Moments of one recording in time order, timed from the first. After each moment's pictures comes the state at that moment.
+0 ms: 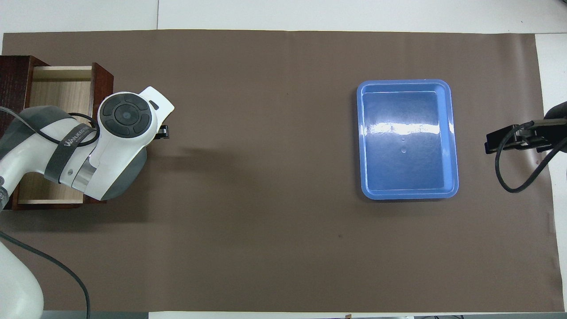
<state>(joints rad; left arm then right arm) -0.19 0.19 -0.12 -1.97 0.52 2.10 -0.61 -0.03 -0.03 0.02 -1.67 -0.02 1.56 -0.02</state>
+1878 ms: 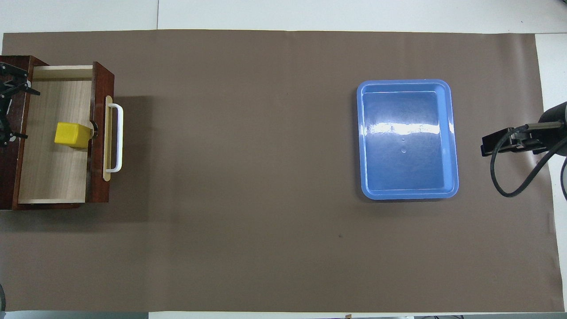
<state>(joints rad) -0.17 0.19 0.28 -1.60 0.00 1.81 -1.28 -0.03 -0.04 0.02 -1.68 -0.02 1.56 -0.02</state>
